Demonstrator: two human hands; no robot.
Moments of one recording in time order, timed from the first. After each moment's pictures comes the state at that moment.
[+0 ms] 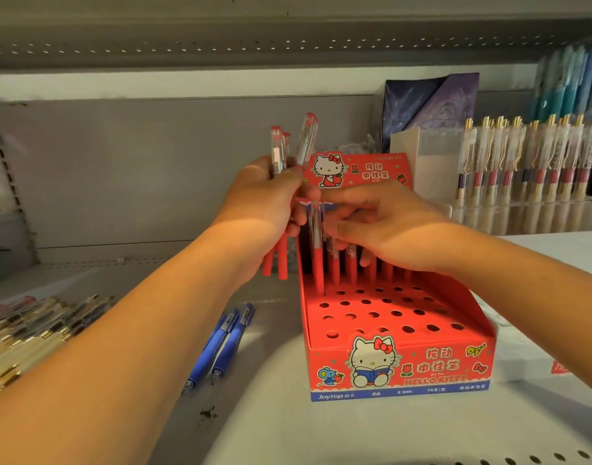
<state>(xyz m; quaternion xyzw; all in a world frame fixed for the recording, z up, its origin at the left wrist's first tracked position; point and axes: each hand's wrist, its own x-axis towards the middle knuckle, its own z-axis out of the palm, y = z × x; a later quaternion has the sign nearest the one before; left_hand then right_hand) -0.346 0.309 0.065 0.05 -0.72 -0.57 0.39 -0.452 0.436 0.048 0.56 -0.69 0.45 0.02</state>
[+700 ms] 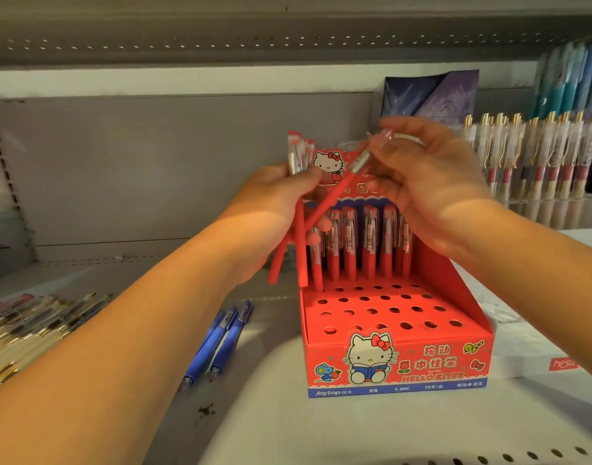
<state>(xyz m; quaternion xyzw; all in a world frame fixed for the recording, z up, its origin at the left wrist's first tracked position) -0.341 0.314 0.061 -0.01 -0.73 -0.62 0.30 -0.446 0.443 0.074 0.39 -0.46 0.80 0.00</state>
